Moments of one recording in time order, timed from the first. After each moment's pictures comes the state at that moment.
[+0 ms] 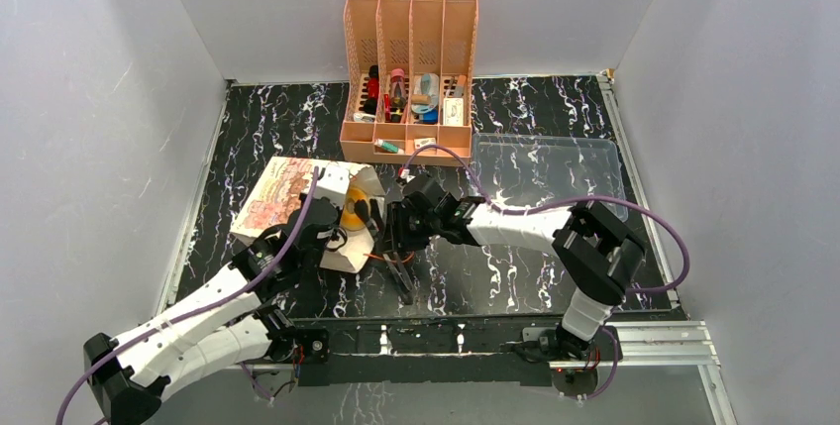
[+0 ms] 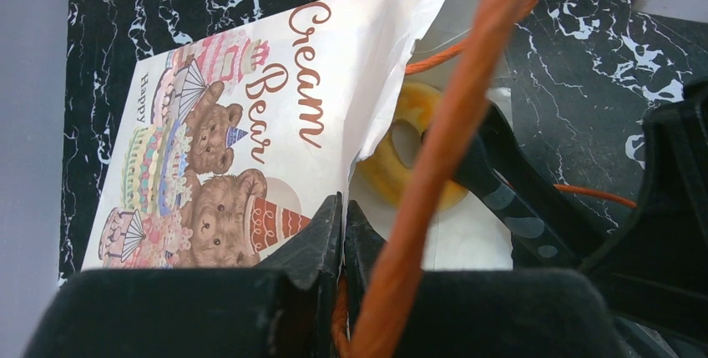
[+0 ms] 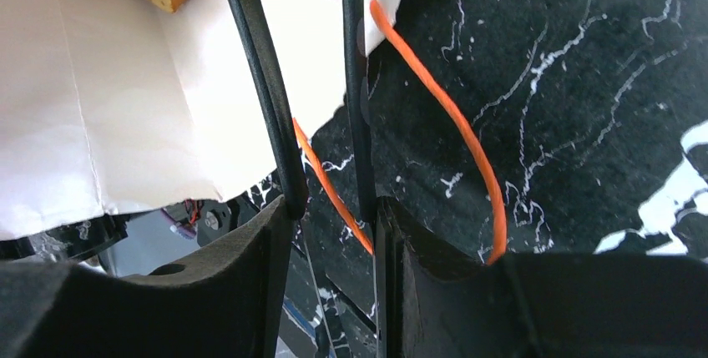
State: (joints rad) left arm -0.83 0.77 0.65 -0.44 -0.68 -0.06; right arm 0.92 1.70 1.01 -0.08 -0.26 0.79
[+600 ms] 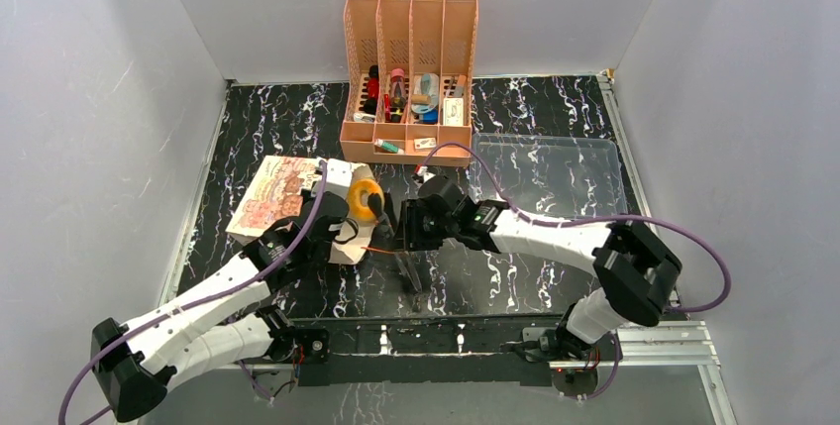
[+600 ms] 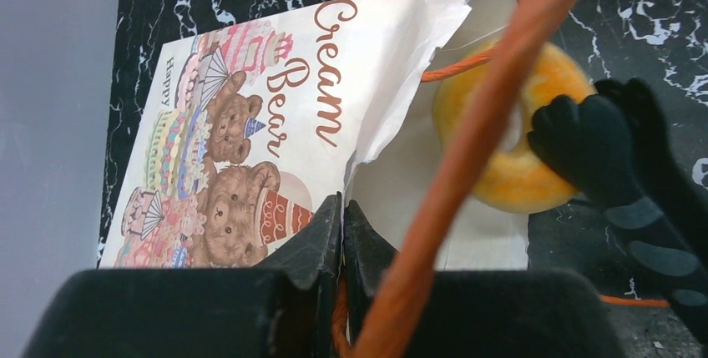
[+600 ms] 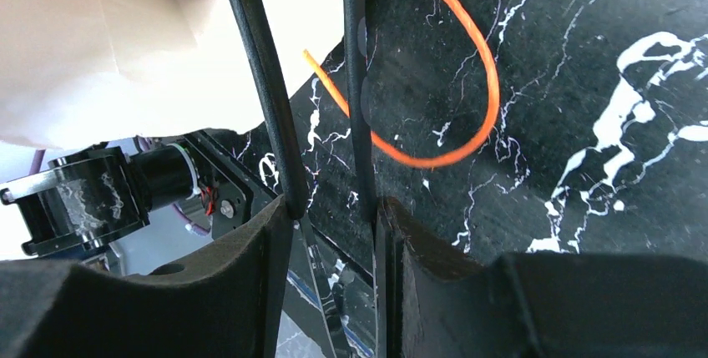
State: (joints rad) left arm -0.83 0.86 0.70 -0.46 -0.79 -0.11; right arm 0.93 1.53 0.93 -0.14 -0.19 0.83
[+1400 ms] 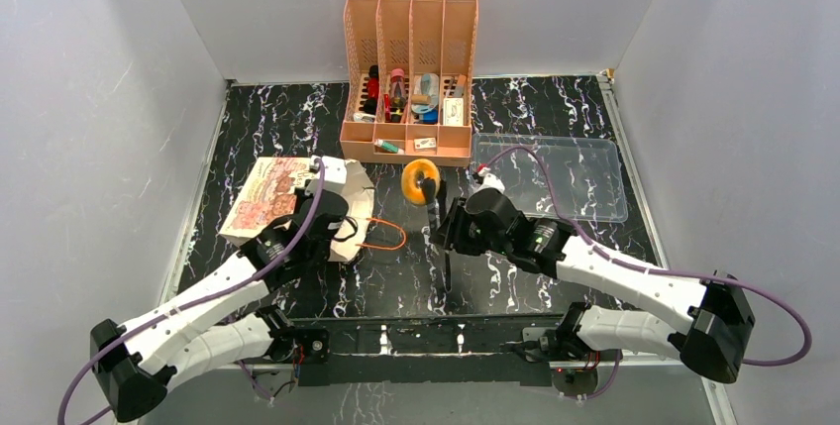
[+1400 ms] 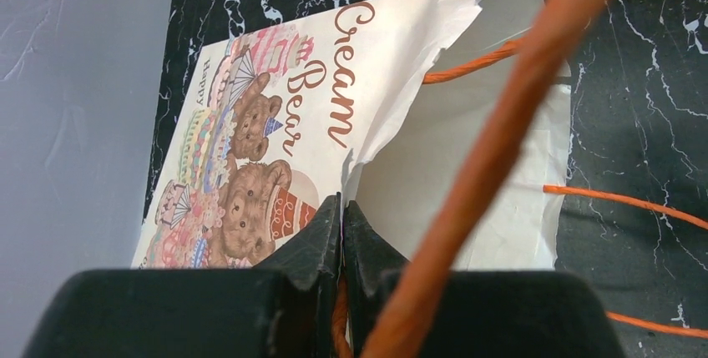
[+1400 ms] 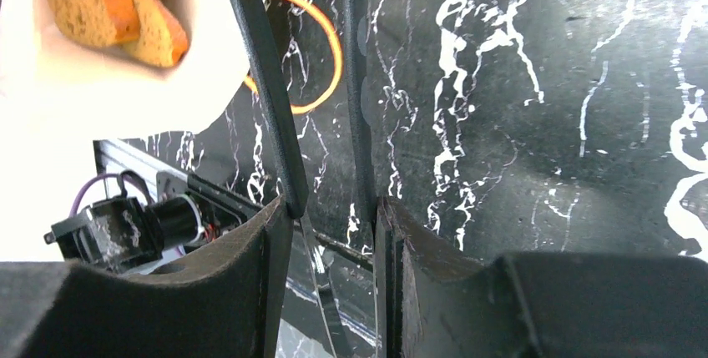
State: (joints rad) left arm -0.83 0.88 0.73 -0.52 -0.90 -0.11; right arm 0.93 1.09 0.77 -0.37 0.08 0.96
